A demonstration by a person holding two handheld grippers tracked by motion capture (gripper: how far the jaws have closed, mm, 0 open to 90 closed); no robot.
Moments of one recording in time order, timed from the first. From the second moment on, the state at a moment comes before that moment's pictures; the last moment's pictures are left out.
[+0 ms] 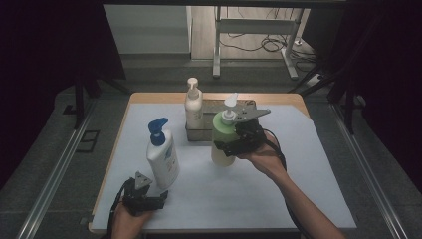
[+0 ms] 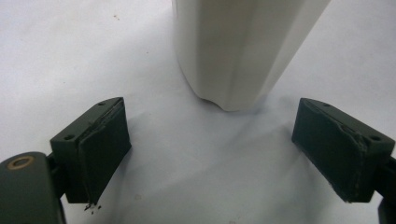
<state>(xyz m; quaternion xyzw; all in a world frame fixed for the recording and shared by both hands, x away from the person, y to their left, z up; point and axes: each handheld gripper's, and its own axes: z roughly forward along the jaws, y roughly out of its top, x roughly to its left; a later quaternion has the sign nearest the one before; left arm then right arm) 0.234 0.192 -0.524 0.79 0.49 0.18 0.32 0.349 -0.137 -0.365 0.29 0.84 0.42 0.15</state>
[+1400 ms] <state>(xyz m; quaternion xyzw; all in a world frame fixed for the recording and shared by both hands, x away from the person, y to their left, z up) 0.234 0.192 -0.524 0.79 0.49 0.18 0.32 0.416 -0.119 -0.322 0.33 0.82 0.43 0.19</state>
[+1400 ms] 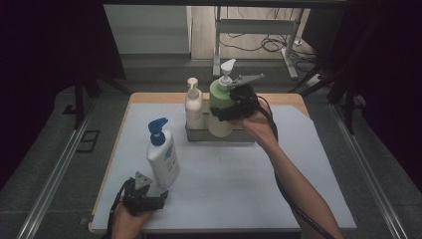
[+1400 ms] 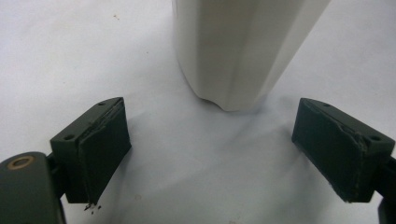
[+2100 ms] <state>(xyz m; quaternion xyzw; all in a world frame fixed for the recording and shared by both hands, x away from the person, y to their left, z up) 0.234 0.192 -0.524 0.79 0.49 0.18 0.32 0.452 -0.104 -0.329 0.35 0.82 0.42 0.20</state>
